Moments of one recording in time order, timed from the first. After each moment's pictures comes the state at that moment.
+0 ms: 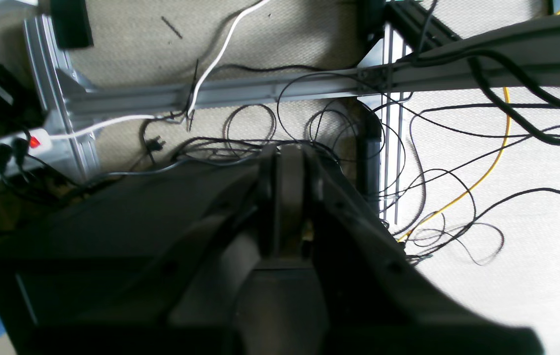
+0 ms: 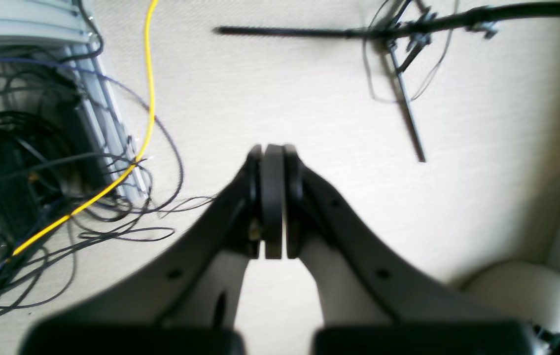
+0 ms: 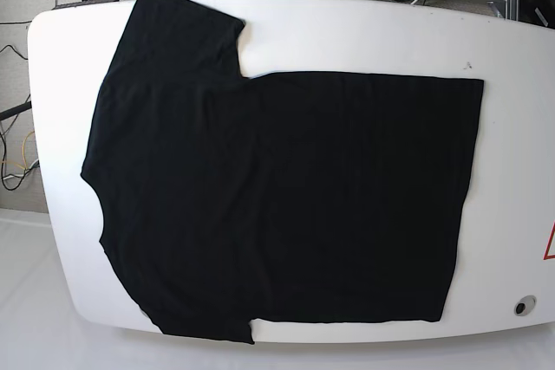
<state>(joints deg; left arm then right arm) 40.7 -14.8 -1.4 50.3 -6.3 -9.9 -16.4 -41.2 8.5 10.7 37.9 2.8 -0.1 19.4</state>
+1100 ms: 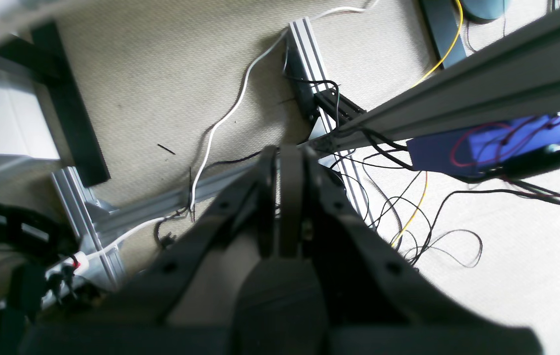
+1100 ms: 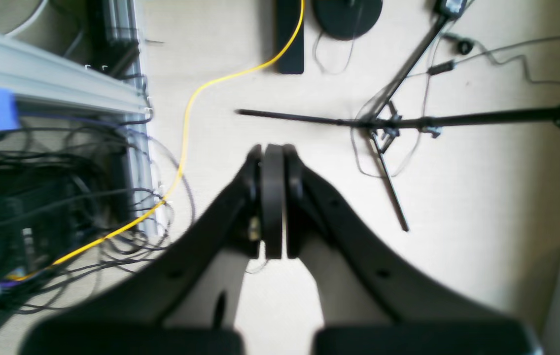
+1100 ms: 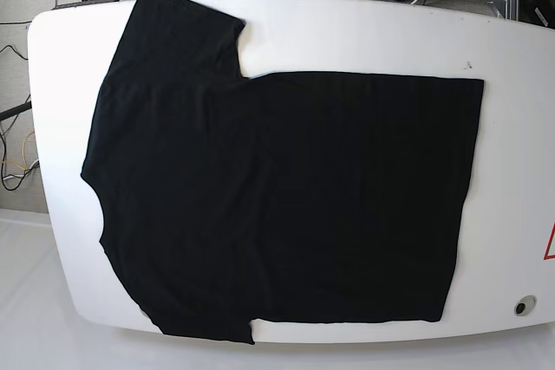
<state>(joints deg) 66.2 -23.4 -2.3 98.3 -7.6 -10.8 -8.1 -68.2 12.0 11.0 84.3 8.3 2.2 13.3</state>
